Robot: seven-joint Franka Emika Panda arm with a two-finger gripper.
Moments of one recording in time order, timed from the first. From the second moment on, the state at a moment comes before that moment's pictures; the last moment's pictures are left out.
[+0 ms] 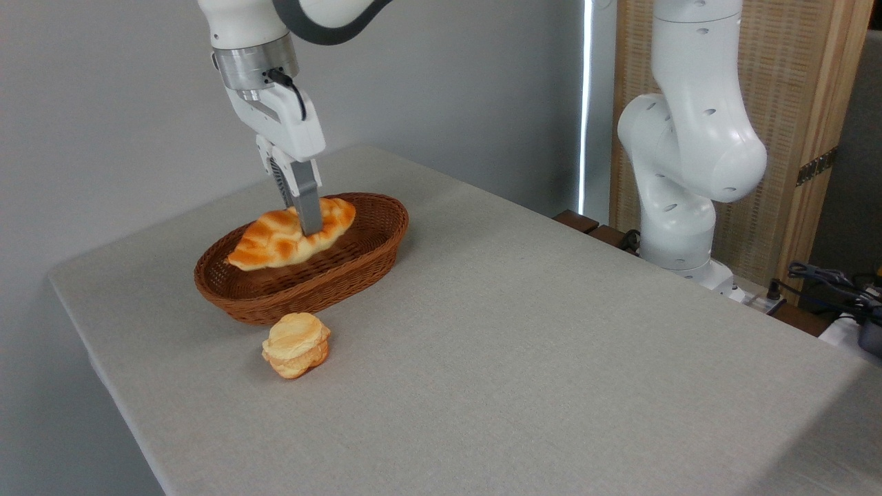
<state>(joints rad) -0.30 0.03 -0.10 -1.74 -0.02 1.77 0.44</state>
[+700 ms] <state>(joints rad) -0.29 0.08 0.15 -1.80 -0.02 1.75 0.72</state>
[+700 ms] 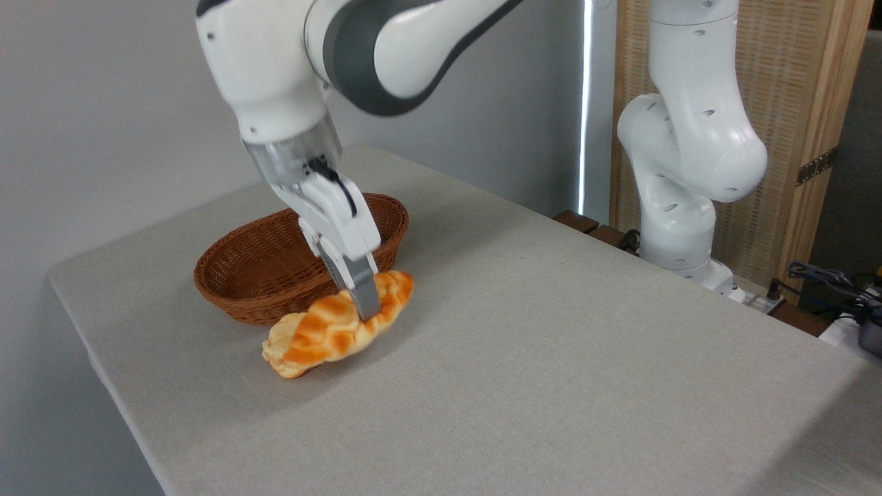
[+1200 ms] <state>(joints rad) -0.30 0.12 0.15 -1.81 -0.02 1.75 0.73</state>
